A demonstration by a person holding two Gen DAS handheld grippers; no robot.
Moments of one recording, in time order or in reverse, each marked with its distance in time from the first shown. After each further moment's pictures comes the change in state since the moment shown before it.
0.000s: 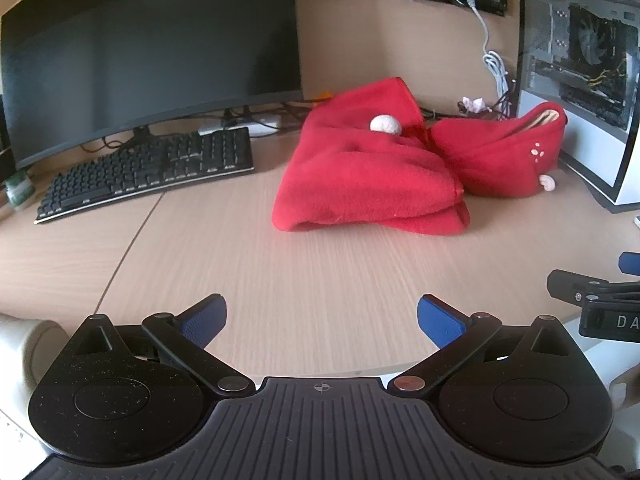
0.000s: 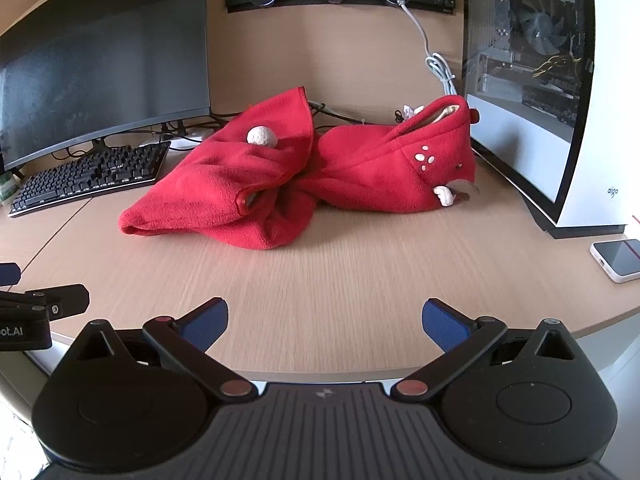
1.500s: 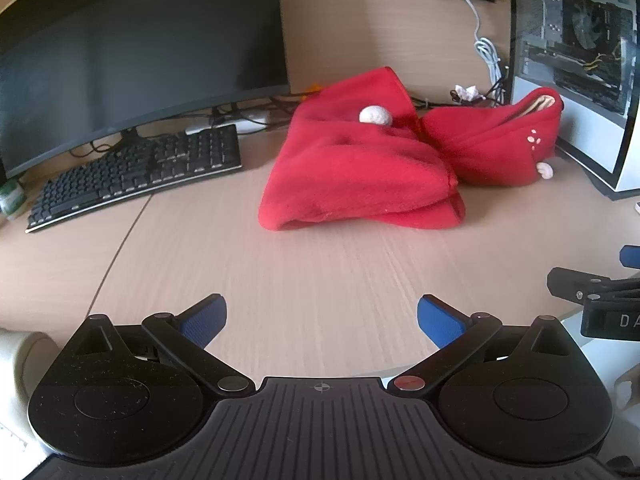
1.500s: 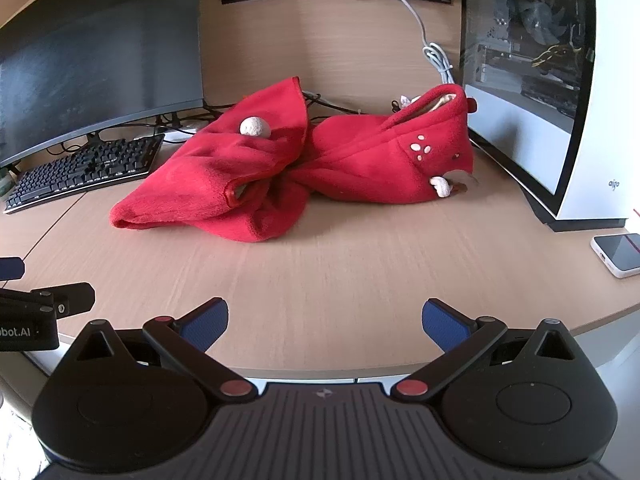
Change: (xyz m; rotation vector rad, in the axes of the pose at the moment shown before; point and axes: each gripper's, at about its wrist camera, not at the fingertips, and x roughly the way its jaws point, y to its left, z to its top) left arm 0.013 -0.009 0.003 0.038 0.021 -0.009; right arm 0.009 -0.007 -0.001 0.006 0.025 -0.005
